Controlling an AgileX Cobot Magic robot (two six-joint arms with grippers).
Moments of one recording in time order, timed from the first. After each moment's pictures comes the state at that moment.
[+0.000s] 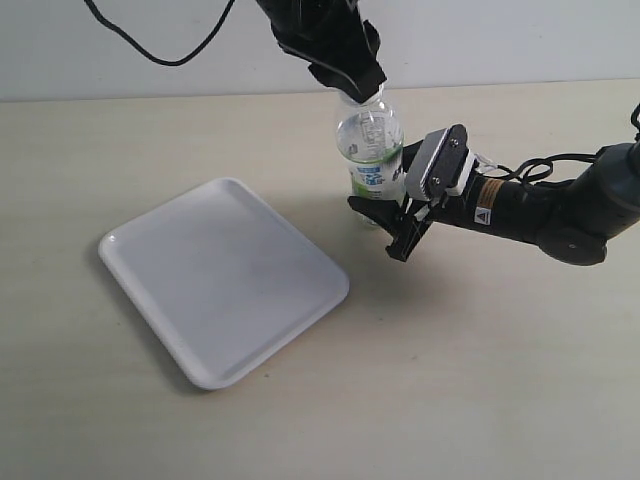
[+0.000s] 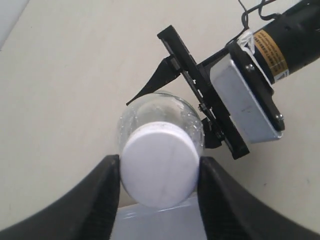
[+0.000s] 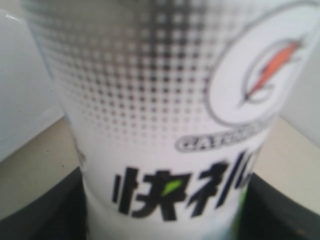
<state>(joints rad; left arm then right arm) -0.69 2.03 -1.96 -0.17 1.03 0.52 0.00 2.32 -1.00 -0.90 -1.07 -0.06</state>
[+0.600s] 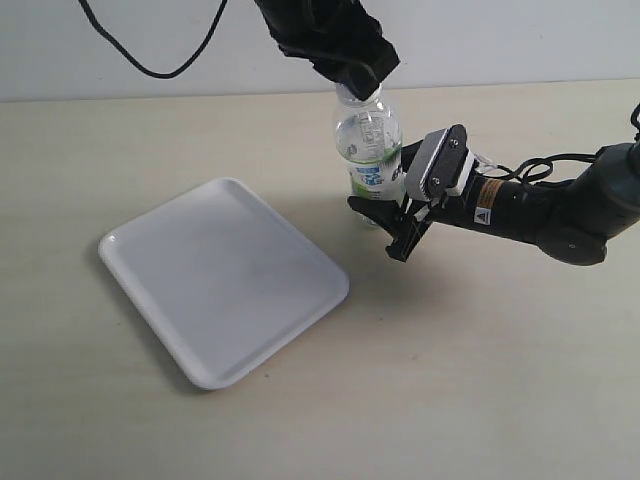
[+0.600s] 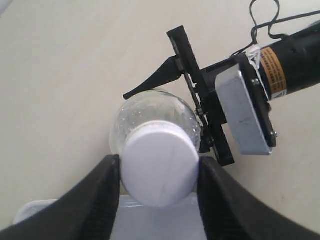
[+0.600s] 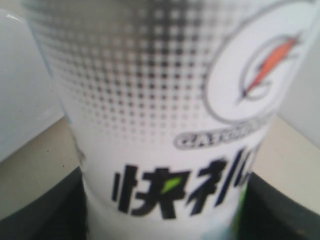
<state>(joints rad) -0.69 2.02 -1.96 -0.17 1.04 0.33 0.00 2.32 -1.00 -0.90 -1.07 -0.06</state>
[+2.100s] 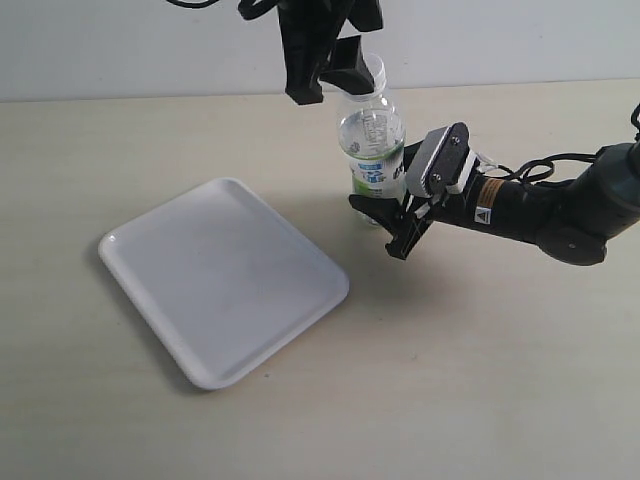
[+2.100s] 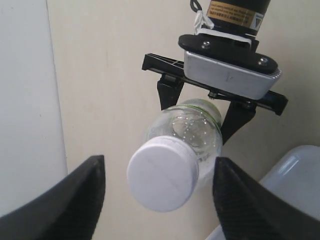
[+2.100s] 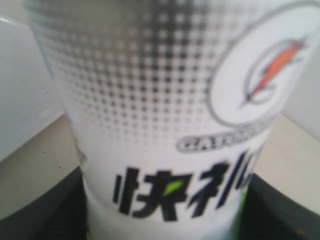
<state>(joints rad) -0.69 2.00 -1.96 -0.22 0.99 1.27 0.00 2.32 -1.00 -0.89 -1.06 -0.04</state>
